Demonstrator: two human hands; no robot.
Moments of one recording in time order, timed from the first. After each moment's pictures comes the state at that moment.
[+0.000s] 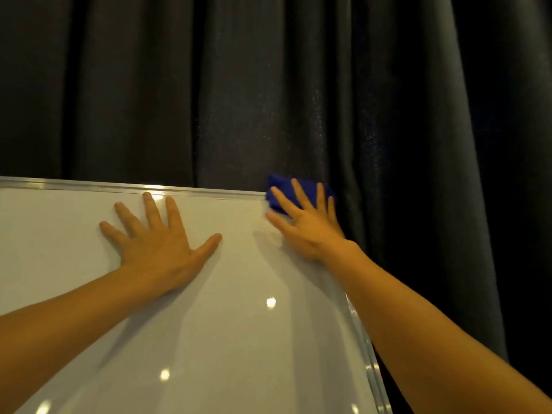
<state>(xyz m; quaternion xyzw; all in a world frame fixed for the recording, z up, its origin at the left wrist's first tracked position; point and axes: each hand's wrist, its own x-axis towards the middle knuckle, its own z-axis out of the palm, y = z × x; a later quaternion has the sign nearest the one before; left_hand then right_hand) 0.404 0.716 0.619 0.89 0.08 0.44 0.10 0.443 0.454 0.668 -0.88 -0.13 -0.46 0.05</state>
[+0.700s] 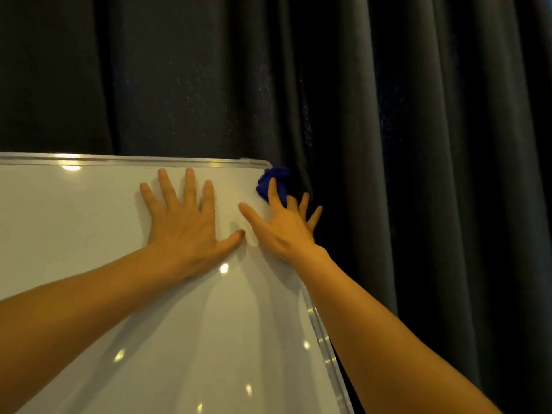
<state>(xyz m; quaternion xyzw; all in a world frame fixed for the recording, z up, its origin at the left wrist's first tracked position) 0.404 0.607 0.605 0.87 -0.08 0.49 -0.04 0.391 0.425 0.598 -0.88 0.03 -0.42 0.20</state>
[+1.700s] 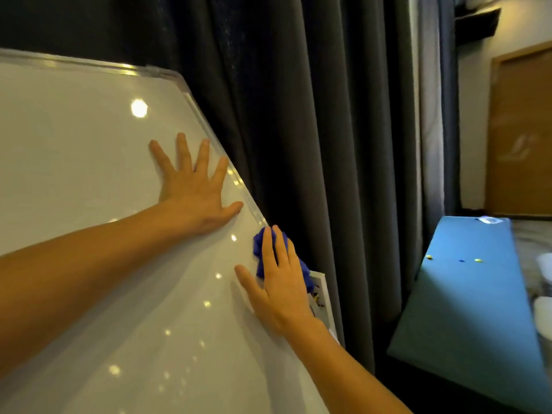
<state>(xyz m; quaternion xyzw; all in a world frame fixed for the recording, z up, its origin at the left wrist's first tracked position) 0.391 0.579 0.531 0.81 -0.33 0.47 -0.14 0.272 0.502 0.350 -0.85 0.19 -0.43 0.25</state>
